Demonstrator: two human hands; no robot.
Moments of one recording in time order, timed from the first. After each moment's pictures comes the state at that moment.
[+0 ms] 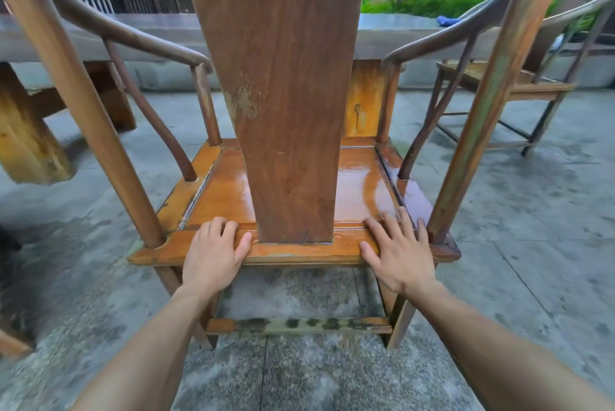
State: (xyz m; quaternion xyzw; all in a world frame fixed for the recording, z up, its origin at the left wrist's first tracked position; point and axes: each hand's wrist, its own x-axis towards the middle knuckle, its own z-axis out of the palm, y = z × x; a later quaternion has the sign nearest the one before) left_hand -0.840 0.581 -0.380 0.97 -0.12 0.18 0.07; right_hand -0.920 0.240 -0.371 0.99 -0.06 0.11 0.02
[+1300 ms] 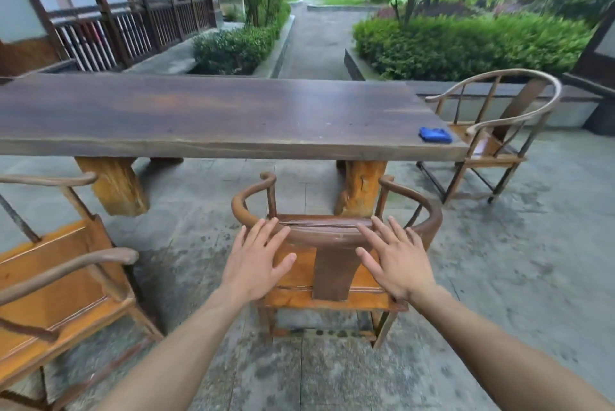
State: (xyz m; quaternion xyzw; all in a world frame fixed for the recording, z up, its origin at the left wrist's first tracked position) left_hand -1.009 0.685 0.183 0.97 -0.21 0.06 0.08; right_hand -1.073 0.392 0.205 1.00 0.00 0.06 -0.01
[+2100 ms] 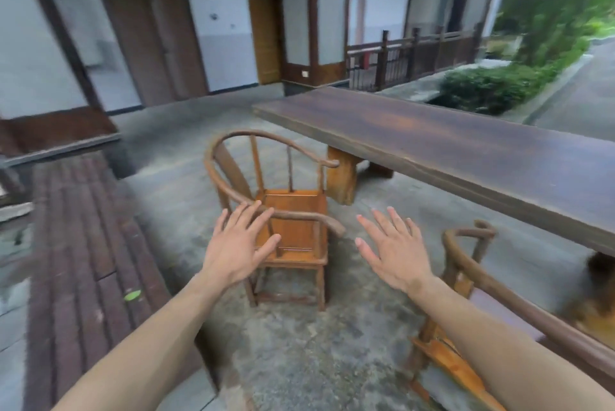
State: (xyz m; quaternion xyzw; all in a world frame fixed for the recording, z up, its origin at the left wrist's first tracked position) left_hand -1.222 0.989 0.260 0.96 0.20 0.17 0.00; right_hand -1.042 0.724 0.253 0.91 0.39 0.10 -0.08
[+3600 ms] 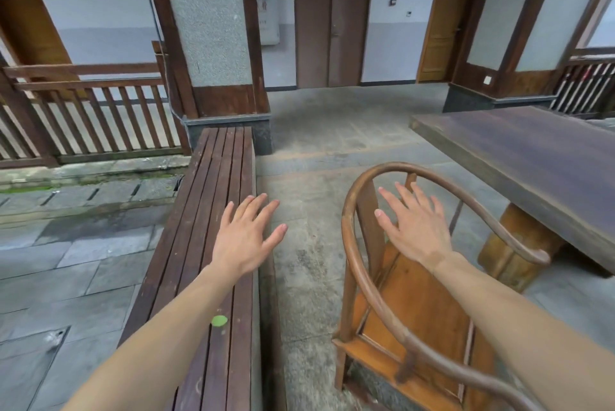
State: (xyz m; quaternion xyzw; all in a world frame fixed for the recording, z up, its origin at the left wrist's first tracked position) left_hand -1.169 1.461 0.247 0.87 0.45 0.21 -0.03; right_hand -0.858 1.337 0.273 0.80 0.58 0.10 -0.11
